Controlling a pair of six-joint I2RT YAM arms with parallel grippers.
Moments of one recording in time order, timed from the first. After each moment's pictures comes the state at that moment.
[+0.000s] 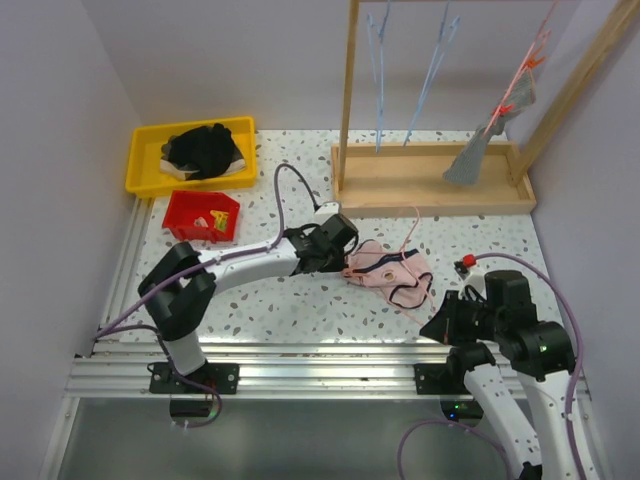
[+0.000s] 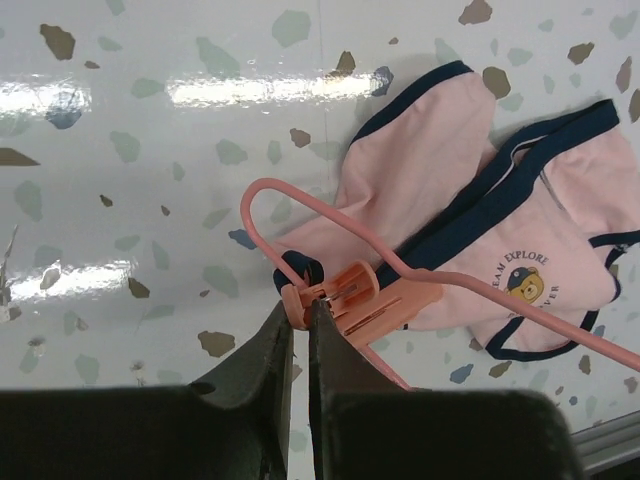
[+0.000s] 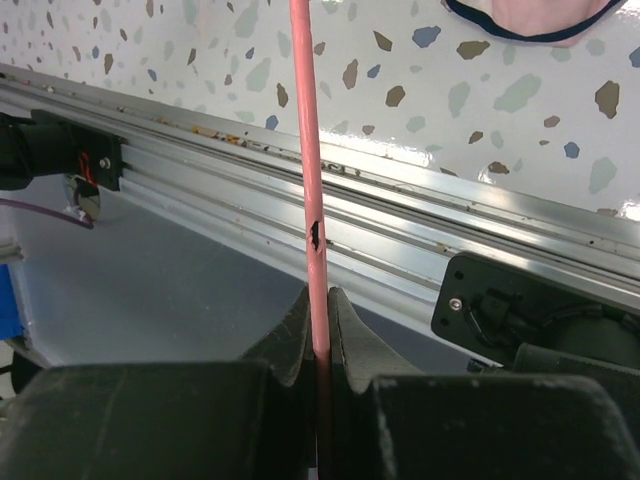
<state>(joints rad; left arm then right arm) -0.93 1.79 1.25 -0.44 -0.28 -0.87 0.20 0.44 0.84 -1.34 -0.44 0.35</state>
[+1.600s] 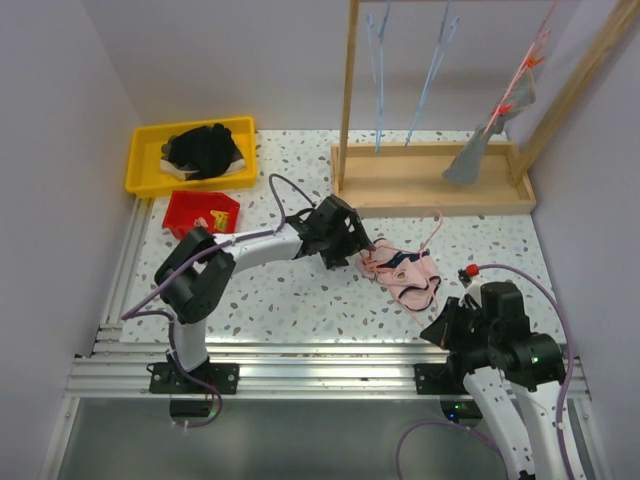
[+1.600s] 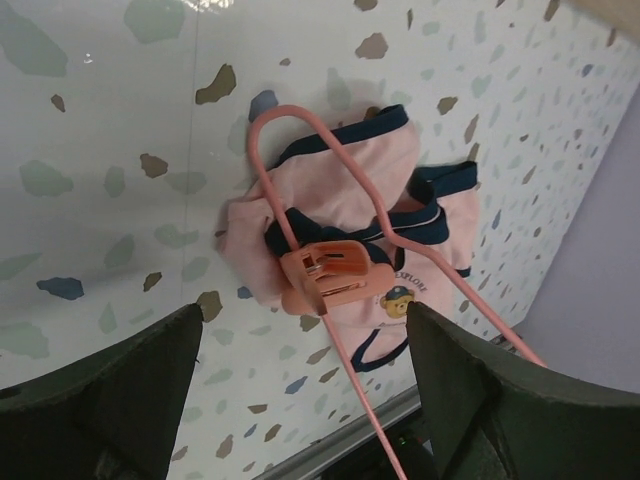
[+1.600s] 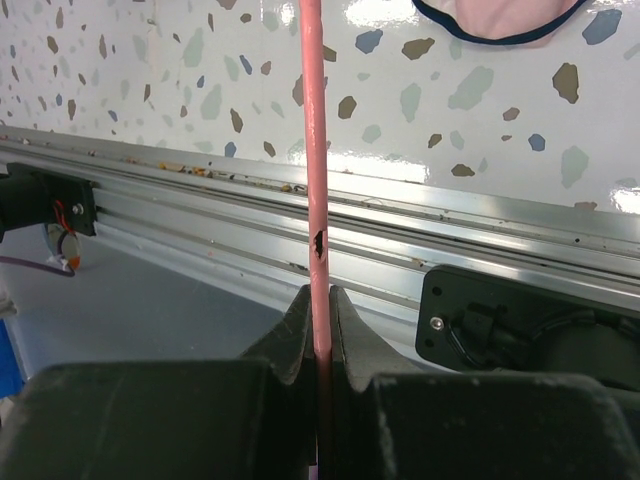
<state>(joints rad) -0.81 1.88 1.26 -0.22 0.06 -1.20 0.20 0.33 0.70 -1.29 -0.36 0.46</state>
